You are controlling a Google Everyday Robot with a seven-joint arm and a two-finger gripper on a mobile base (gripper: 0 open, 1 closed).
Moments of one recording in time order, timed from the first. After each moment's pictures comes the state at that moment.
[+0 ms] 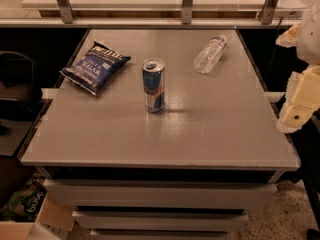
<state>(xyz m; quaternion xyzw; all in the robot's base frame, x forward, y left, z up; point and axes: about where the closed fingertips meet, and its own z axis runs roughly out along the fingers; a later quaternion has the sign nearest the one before) 0.438 -0.216 0.978 -0.60 0.78 -0.04 0.16</state>
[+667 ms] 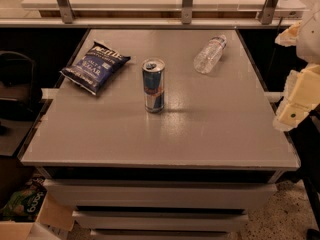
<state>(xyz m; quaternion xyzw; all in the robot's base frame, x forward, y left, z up) 0.441 -0.213 0.980 -0.60 0.78 -0.03 0.18</state>
